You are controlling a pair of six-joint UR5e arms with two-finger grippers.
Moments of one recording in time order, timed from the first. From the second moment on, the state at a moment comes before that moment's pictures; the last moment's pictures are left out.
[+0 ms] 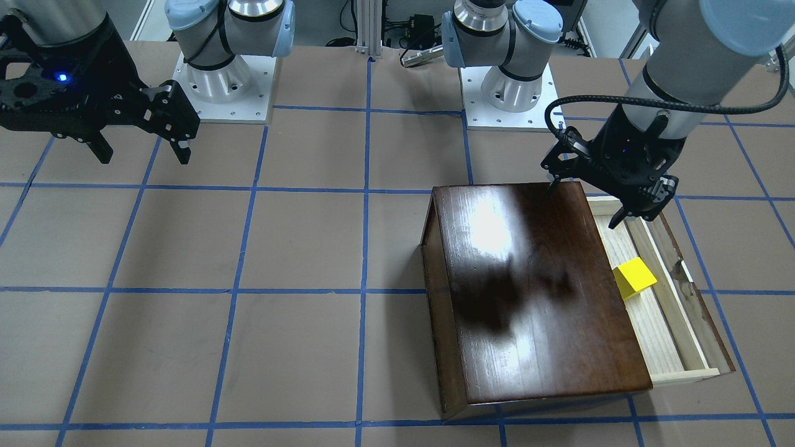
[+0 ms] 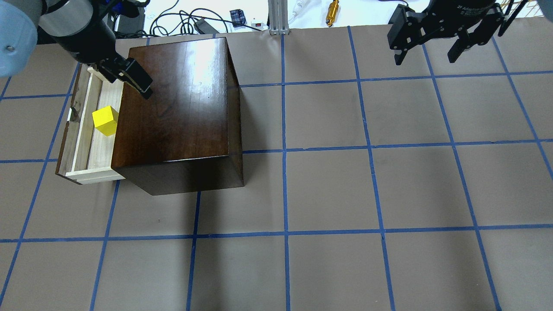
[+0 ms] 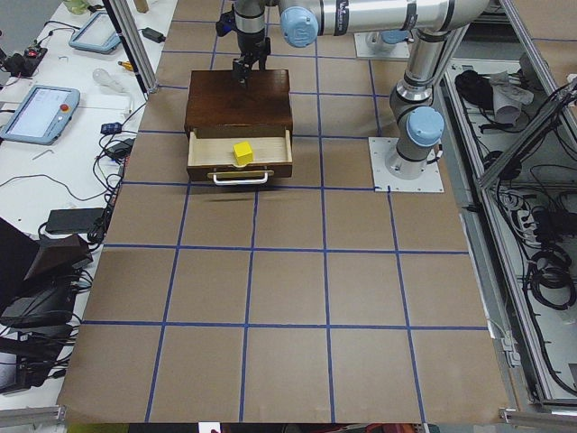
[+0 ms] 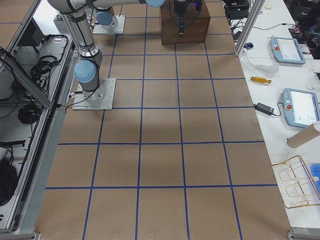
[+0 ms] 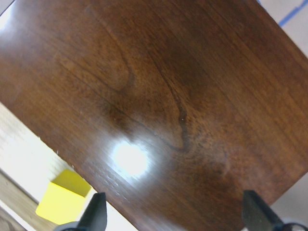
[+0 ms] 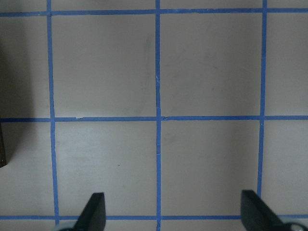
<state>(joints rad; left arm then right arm) -1.47 -1.65 -1.51 -1.51 1.54 0.53 1.54 -1.53 1.41 -1.53 -1.56 -0.04</state>
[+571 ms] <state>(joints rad) -1.55 -1.61 -1.51 -1.50 1.54 0.14 1.54 -1.53 1.41 -1.53 -1.56 -0.04</state>
